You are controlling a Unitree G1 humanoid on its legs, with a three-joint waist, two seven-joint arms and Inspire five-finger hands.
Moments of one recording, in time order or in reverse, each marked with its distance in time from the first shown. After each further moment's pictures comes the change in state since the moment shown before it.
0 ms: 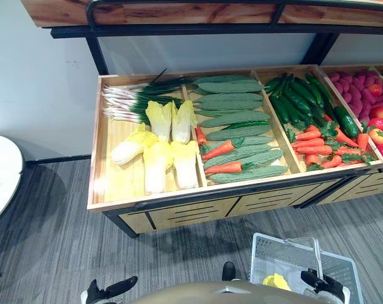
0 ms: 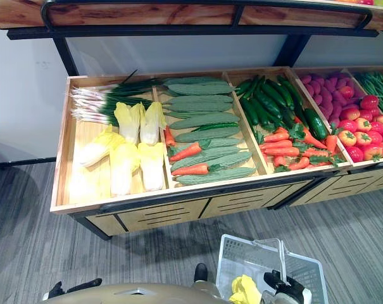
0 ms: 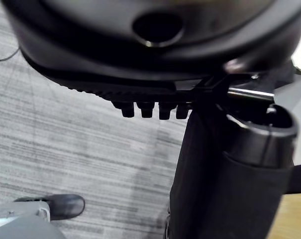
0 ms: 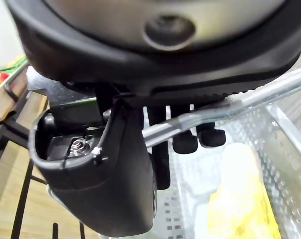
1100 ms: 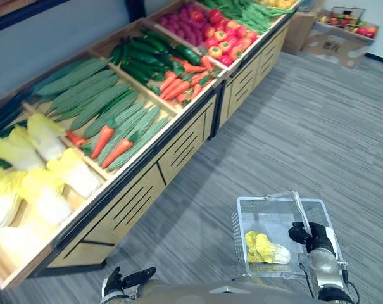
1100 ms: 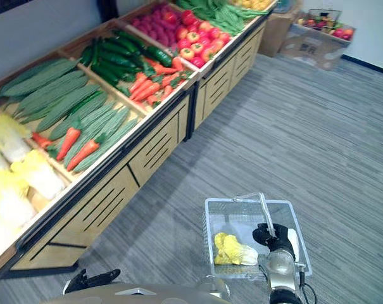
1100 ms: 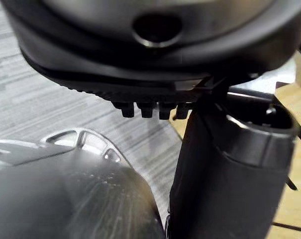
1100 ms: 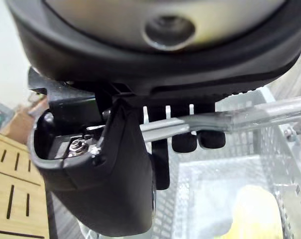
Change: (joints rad) left arm -0.019 0.003 -0.172 0.031 -0.155 -0.013 -0.062; right arm -0.018 -0.074 0.403 -0.281 -0.059 0.029 0.042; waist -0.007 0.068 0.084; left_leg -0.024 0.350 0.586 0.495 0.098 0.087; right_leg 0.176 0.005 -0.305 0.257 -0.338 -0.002
